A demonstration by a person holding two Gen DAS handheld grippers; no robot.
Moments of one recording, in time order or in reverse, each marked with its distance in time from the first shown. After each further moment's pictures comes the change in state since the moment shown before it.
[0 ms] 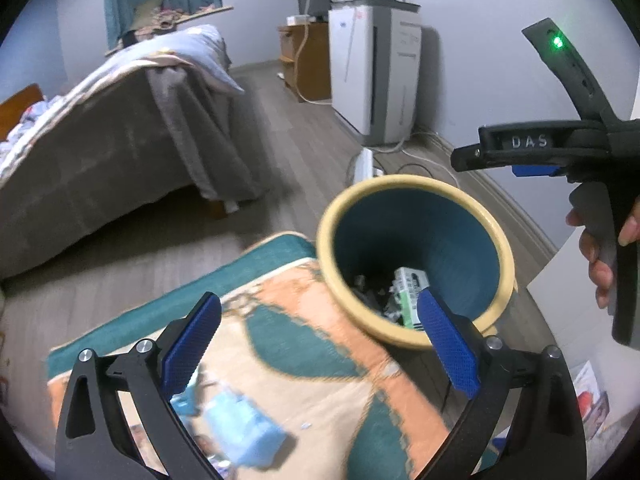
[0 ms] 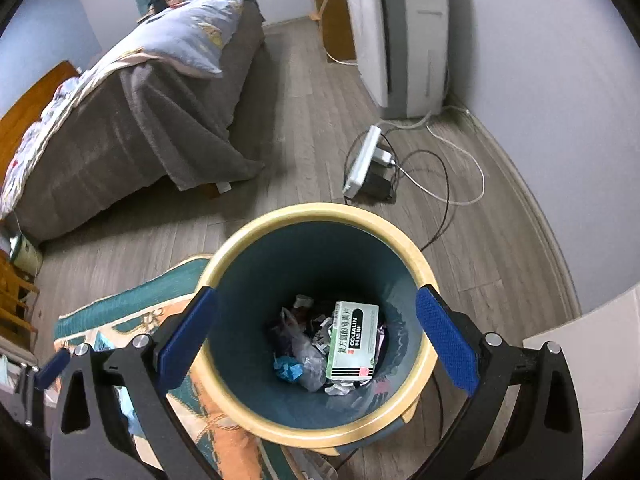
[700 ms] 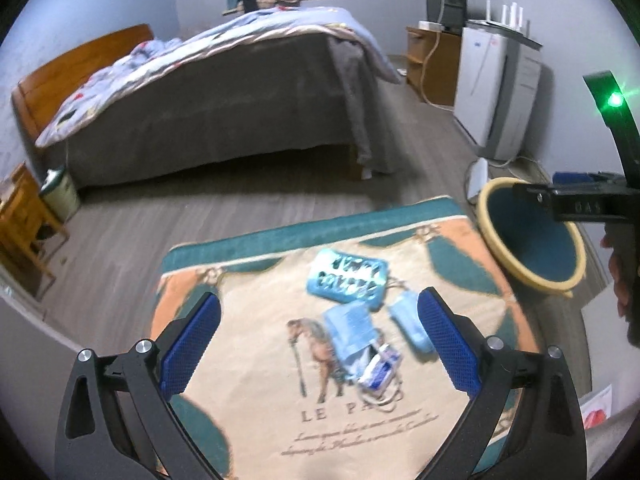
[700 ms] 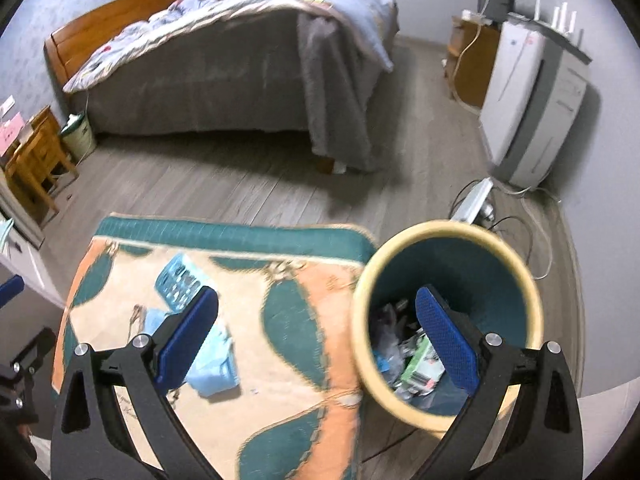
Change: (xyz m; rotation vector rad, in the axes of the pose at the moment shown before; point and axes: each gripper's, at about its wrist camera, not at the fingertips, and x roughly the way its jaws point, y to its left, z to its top) left arm -0.112 0.139 -0.090 -0.272 0.046 0.280; right arm -0.007 0.169 -0.055 -0.402 0.025 0.146
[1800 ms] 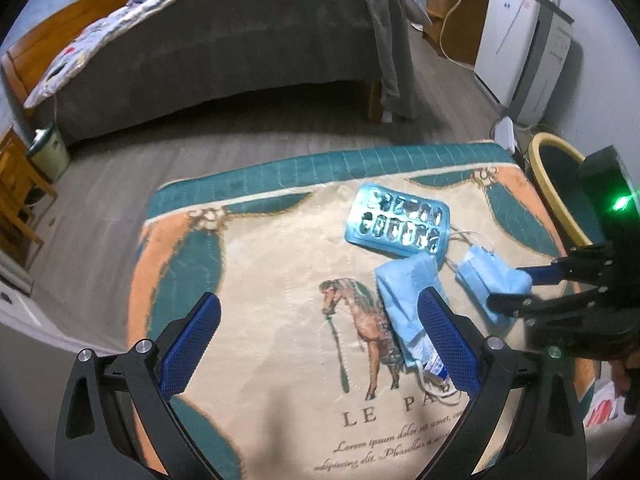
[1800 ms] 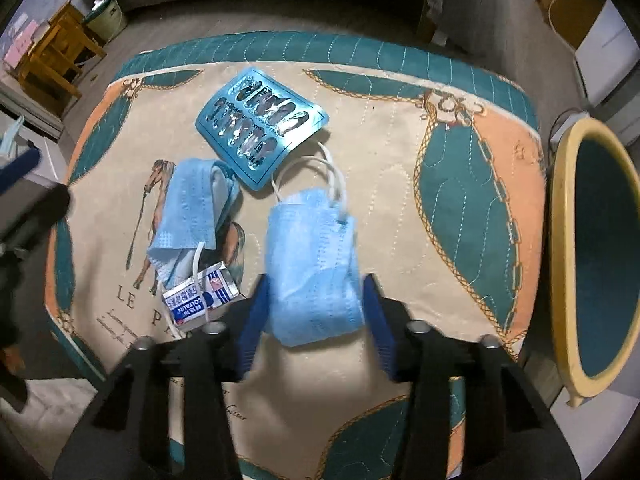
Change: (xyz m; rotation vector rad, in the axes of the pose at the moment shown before) left arm 0.091 0.035 -0.029 -0.023 0.188 -0.024; right arm 0.117 0.091 -0.070 -0.130 0.439 0.141
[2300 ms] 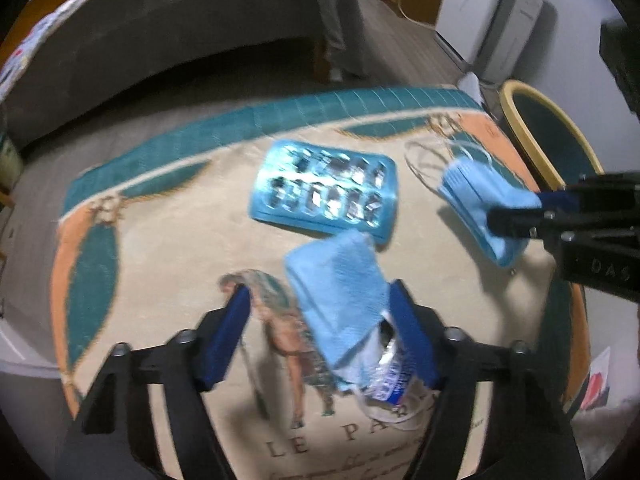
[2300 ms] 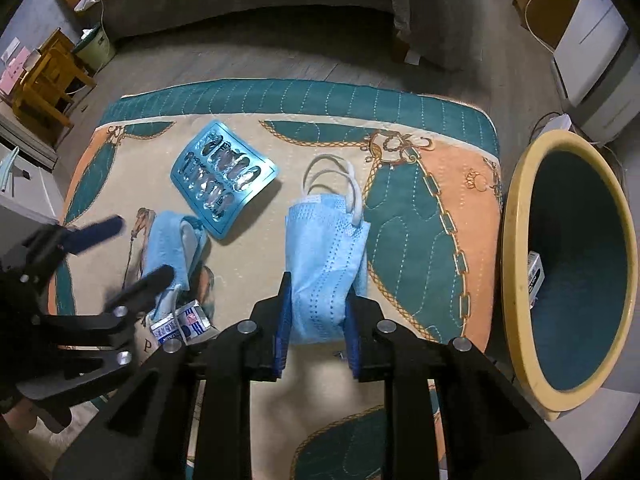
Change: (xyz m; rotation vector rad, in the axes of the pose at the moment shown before) left arm 0.055 -0.049 -0.001 0.085 0.131 -0.138; right arm -0.024 -0.026 0.014 0.034 -0.085 -0.038
